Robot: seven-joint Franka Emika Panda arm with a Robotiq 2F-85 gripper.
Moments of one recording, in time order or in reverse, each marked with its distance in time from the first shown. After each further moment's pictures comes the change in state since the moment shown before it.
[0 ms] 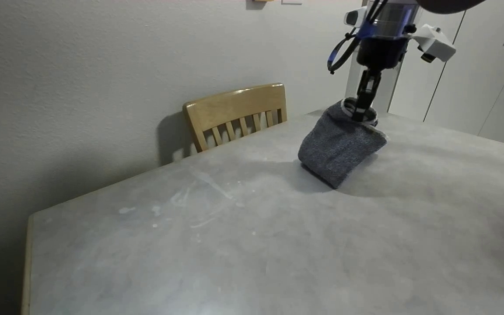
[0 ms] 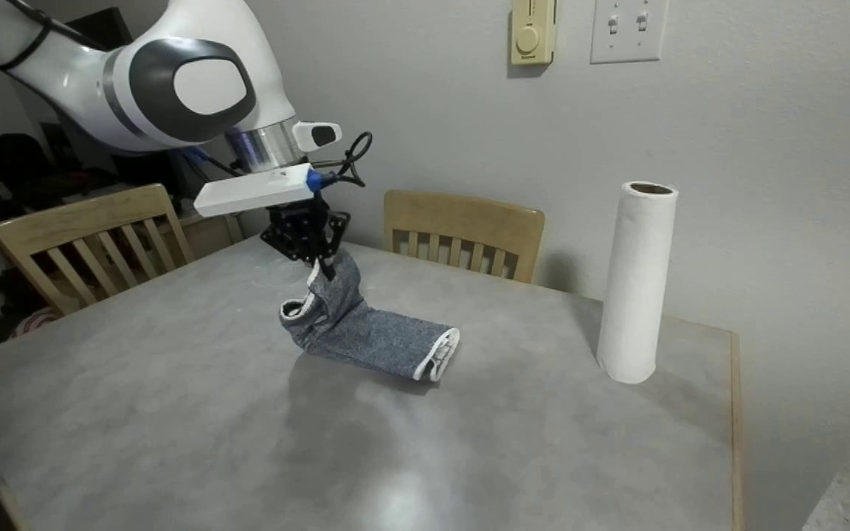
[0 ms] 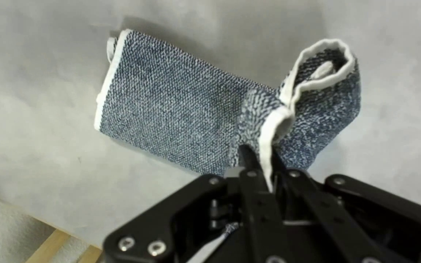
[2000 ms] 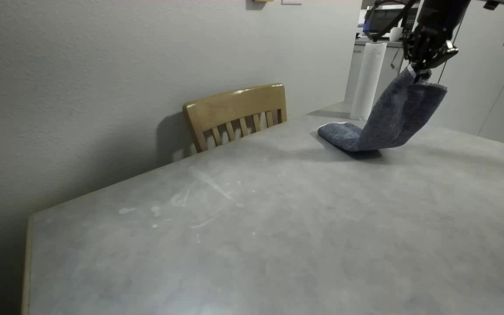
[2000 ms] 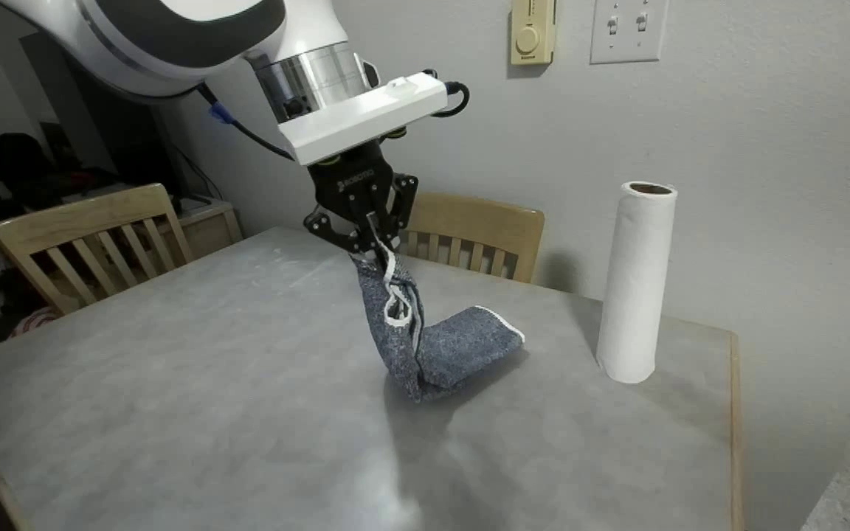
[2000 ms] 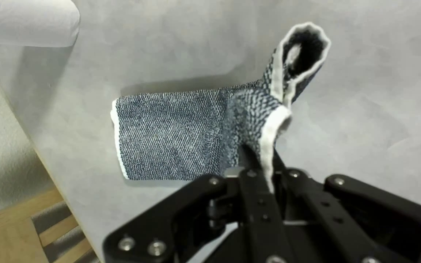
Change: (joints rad) arm -0.152 -0.140 -0.100 -0.026 -0.022 -0.070 -0.870
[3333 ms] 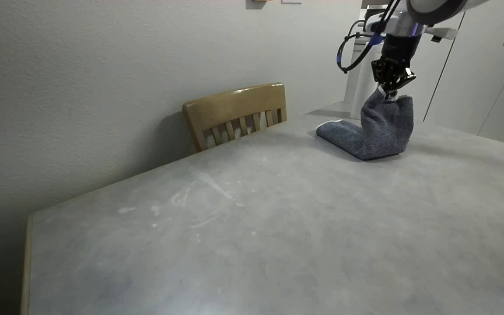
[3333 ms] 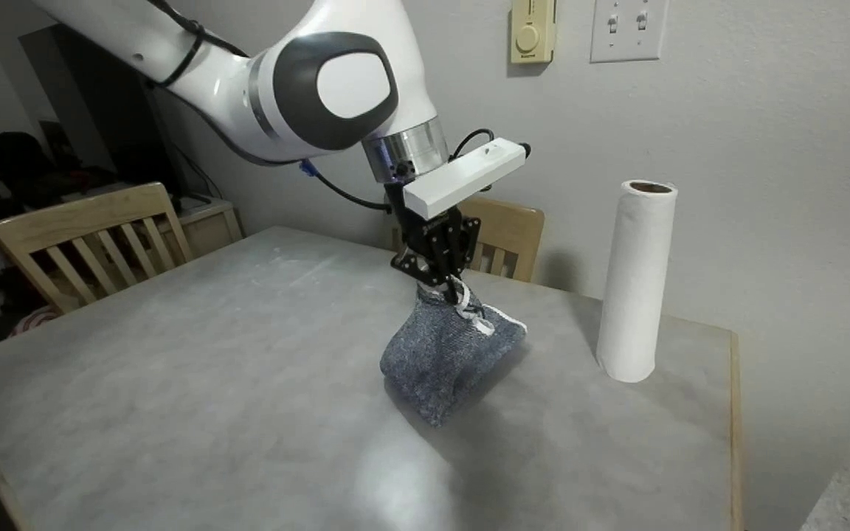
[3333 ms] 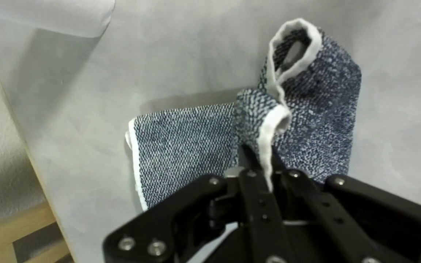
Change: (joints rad) arm -0.021 0.341 -0.006 0.306 -0.016 0.024 -0.126
